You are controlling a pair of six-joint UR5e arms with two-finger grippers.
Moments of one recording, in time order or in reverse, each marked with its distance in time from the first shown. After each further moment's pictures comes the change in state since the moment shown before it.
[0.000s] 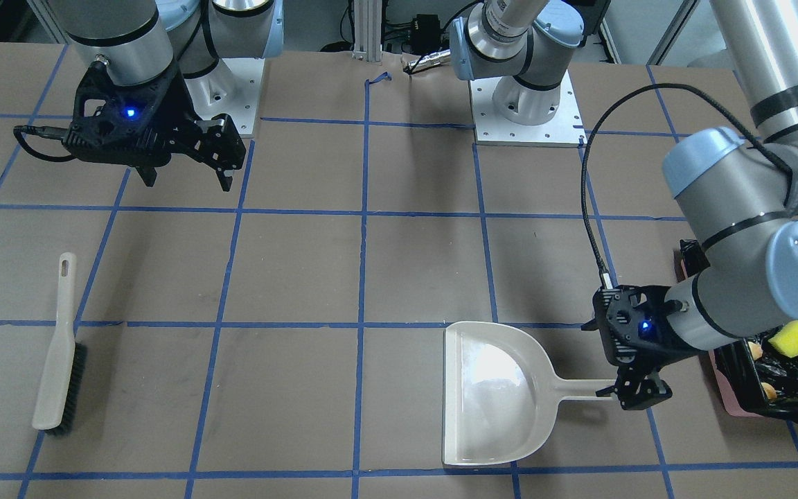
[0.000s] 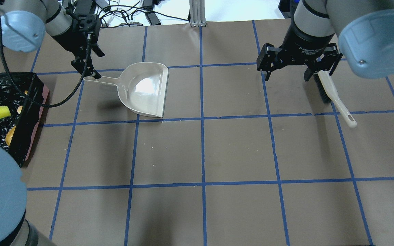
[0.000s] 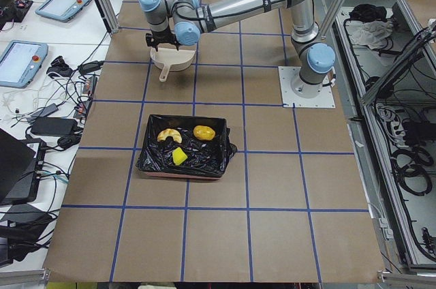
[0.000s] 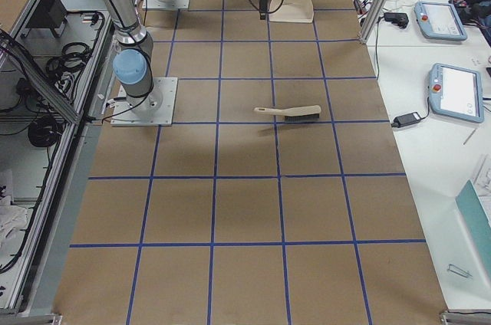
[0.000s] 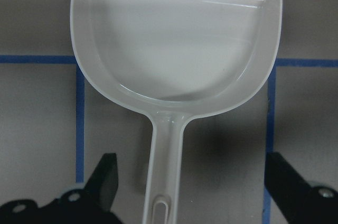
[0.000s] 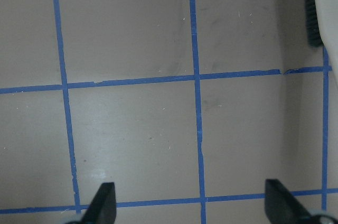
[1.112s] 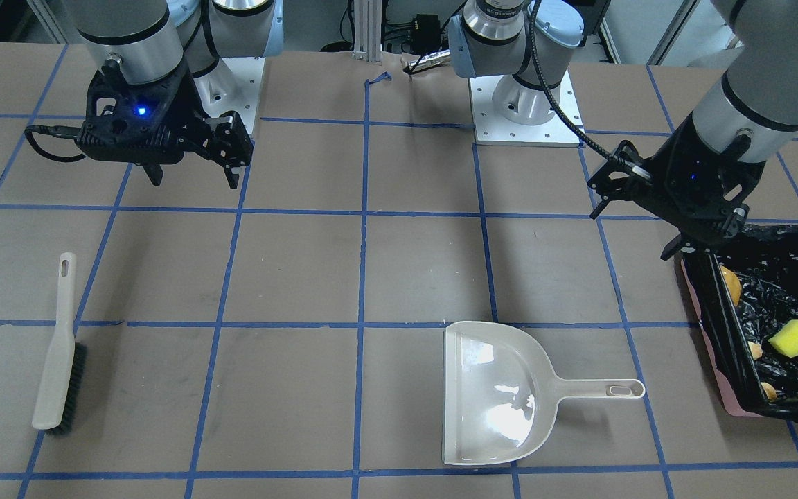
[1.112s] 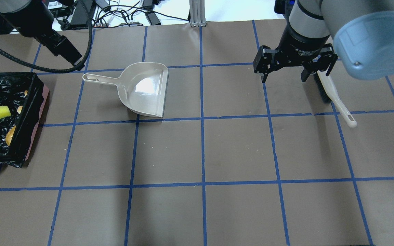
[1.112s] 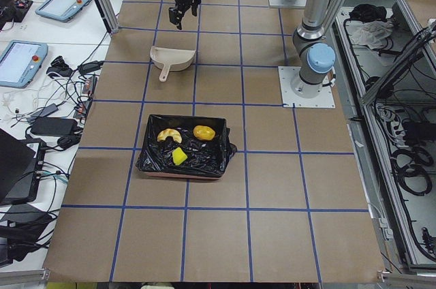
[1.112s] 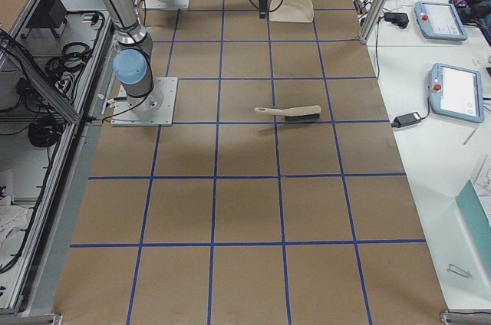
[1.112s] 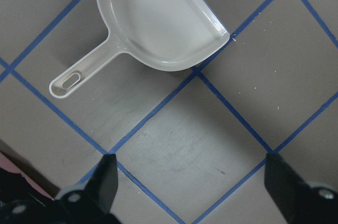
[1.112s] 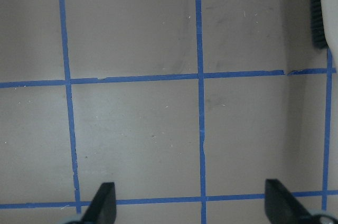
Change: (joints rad) left arm -0.053 0.236 0.001 -0.198 0.177 -0.957; right arm 0.012 0.002 0.000 -0.001 -0.001 -0.002
